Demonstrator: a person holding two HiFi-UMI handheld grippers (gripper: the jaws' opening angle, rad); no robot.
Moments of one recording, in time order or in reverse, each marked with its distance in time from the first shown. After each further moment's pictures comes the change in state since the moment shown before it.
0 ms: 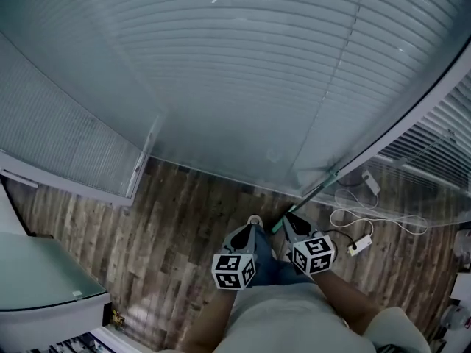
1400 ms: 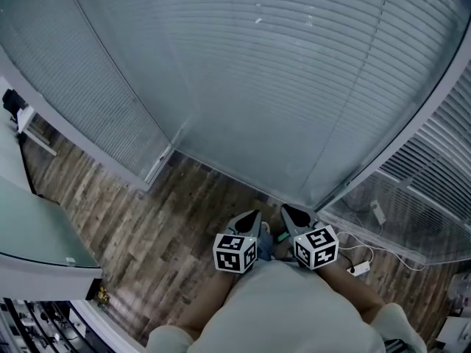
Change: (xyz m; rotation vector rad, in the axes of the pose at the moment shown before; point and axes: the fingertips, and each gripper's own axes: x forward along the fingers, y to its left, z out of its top) left arm -0.064 -0.012 0.039 0.029 -0.111 0.051; right arm -0.040 0.096 0.061 -0.230 -0.073 0.253
